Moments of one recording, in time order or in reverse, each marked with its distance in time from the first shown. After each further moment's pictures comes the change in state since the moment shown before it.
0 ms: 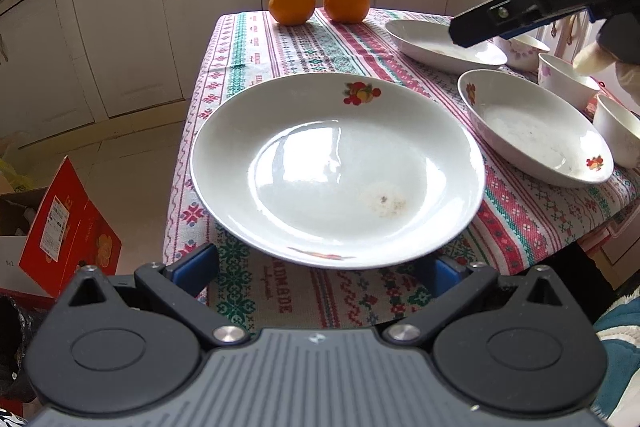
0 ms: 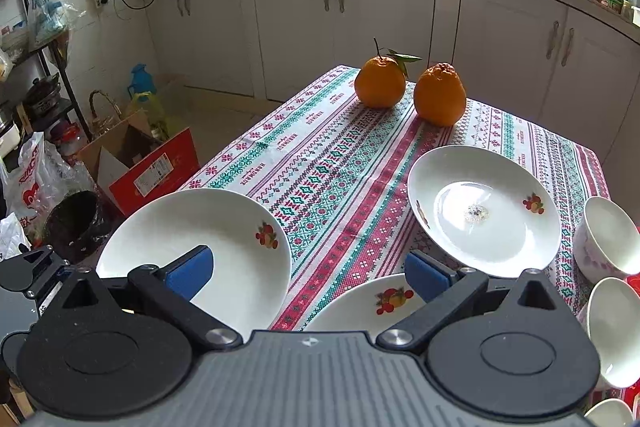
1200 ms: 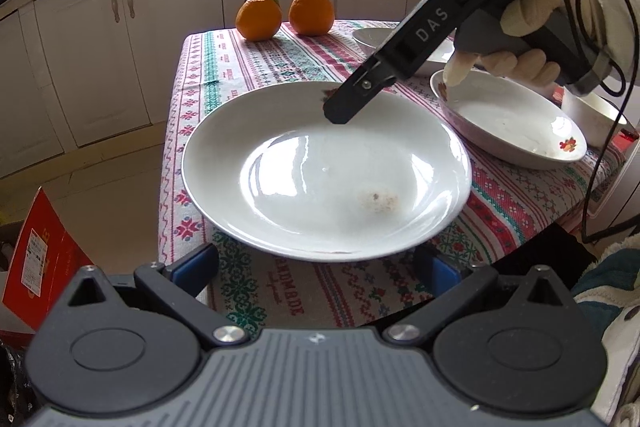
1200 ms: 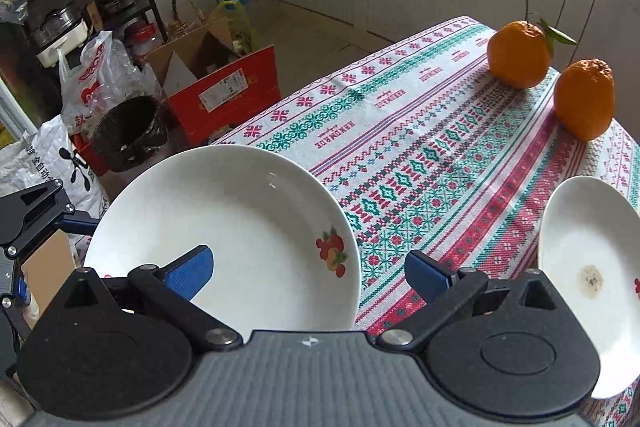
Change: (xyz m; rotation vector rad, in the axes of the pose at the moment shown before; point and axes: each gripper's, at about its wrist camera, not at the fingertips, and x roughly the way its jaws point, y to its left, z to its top) left arm -0.004 0.014 -0.007 0.085 -0.055 -0.101; right arm 0.097 0.027 0.033 -0.249 0.242 0.255
